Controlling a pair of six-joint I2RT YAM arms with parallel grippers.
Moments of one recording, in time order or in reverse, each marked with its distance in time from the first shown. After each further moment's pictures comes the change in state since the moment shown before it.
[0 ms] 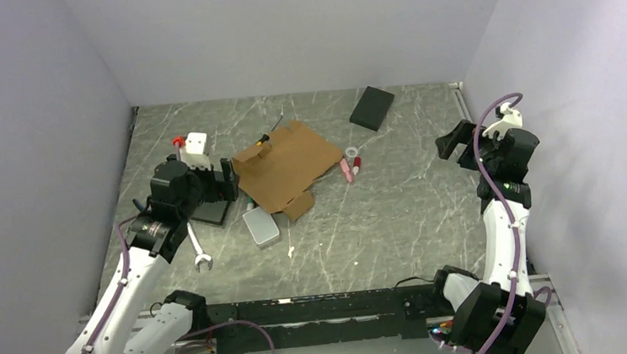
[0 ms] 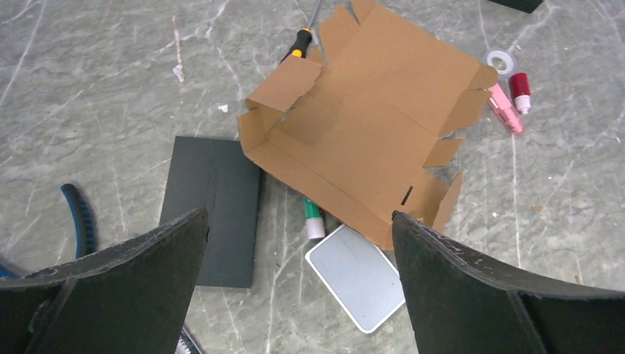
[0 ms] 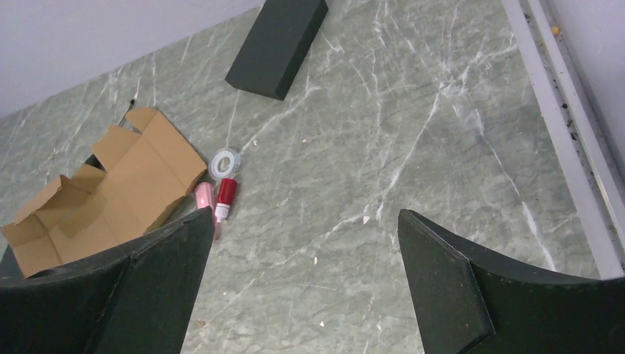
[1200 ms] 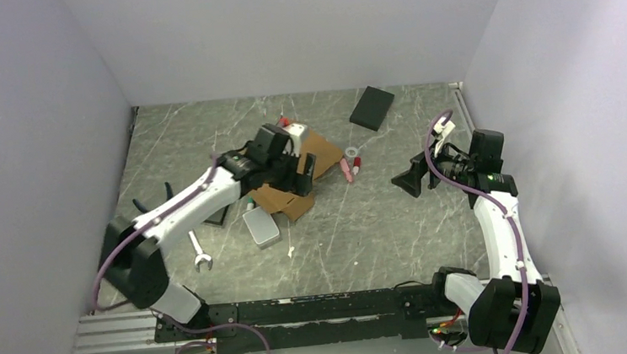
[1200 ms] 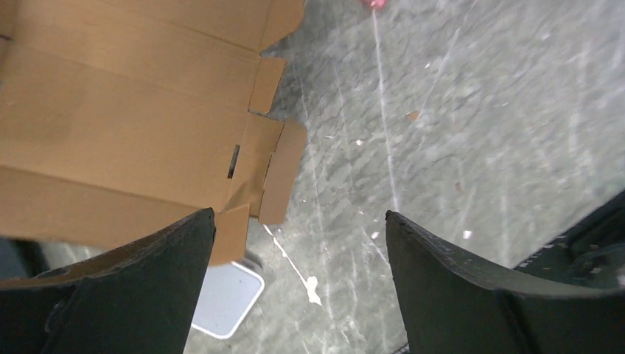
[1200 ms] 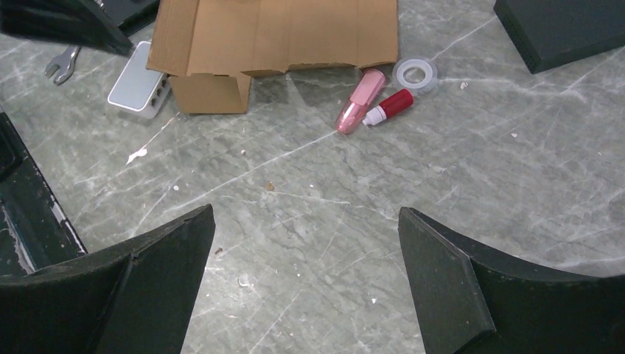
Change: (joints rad) left arm -0.355 0.629 0.430 -0.197 0.096 -0.153; right arm 0.201 0.058 0.017 -0.264 -0.517 -0.611
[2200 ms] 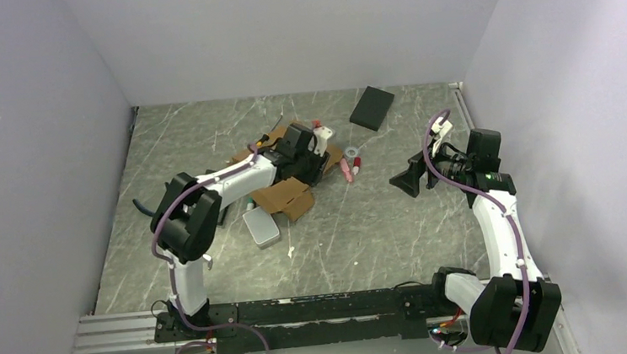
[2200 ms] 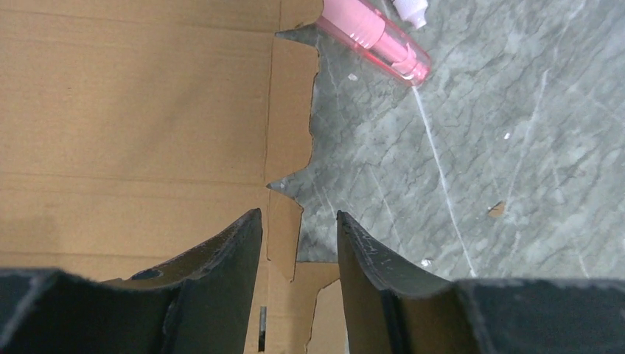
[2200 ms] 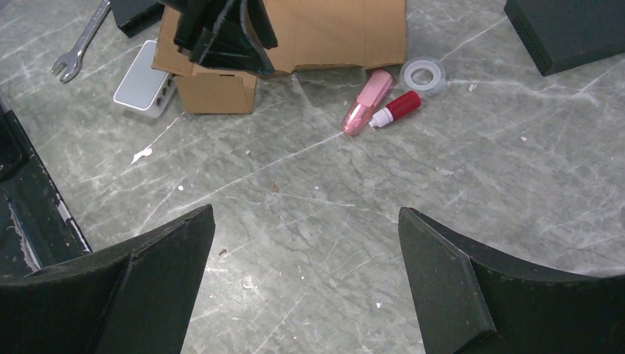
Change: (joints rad) left arm -0.011 0.451 0.124 0.301 0.051 0.268; right arm 0.019 0.010 0.000 0.010 0.001 0.010
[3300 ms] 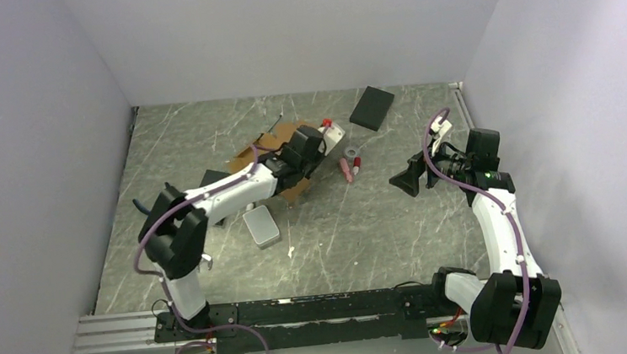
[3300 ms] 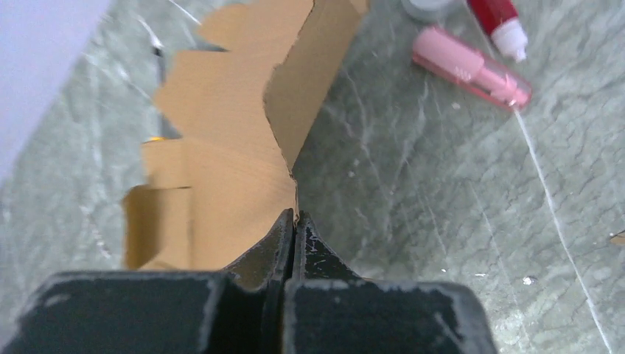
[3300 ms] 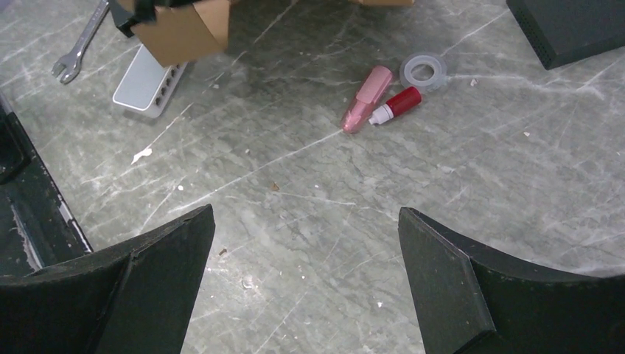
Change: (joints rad) left arm -0.114 -0.075 -0.034 0.054 -0.415 0.239; right arm 0.001 0.016 0.000 0.002 0.008 0.002
